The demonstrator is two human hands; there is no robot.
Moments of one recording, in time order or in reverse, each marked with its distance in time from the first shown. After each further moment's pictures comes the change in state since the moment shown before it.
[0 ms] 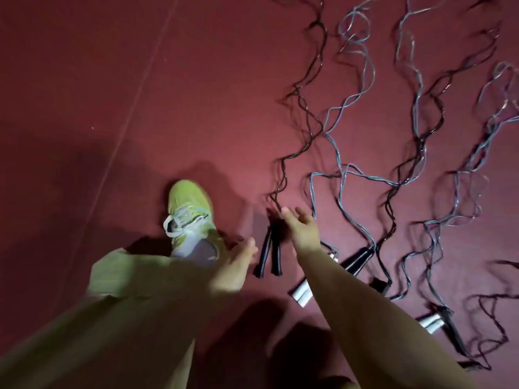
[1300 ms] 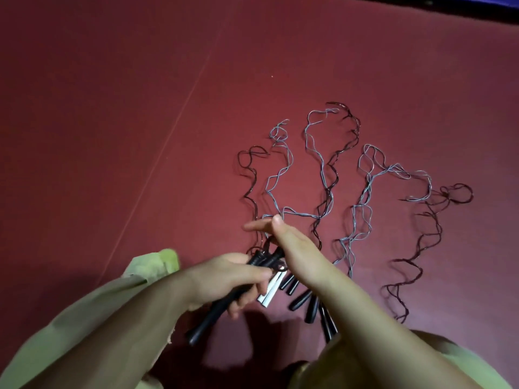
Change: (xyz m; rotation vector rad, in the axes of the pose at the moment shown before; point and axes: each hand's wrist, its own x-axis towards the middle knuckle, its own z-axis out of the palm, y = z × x) left_hand -0.311 0.140 -0.011 0.201 -0.670 0.330; right_hand -0.339 -0.142 -0.121 -0.369 -0.411 -0.671
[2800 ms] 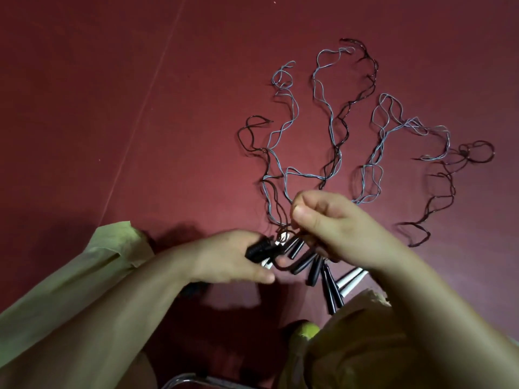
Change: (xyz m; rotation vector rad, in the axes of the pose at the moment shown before) left_hand 0.042 -0.029 -0.029 0.338 -0.074 -0.087; right_hand -0.003 -0.013 -0.035 0.058 -0.181 0.074
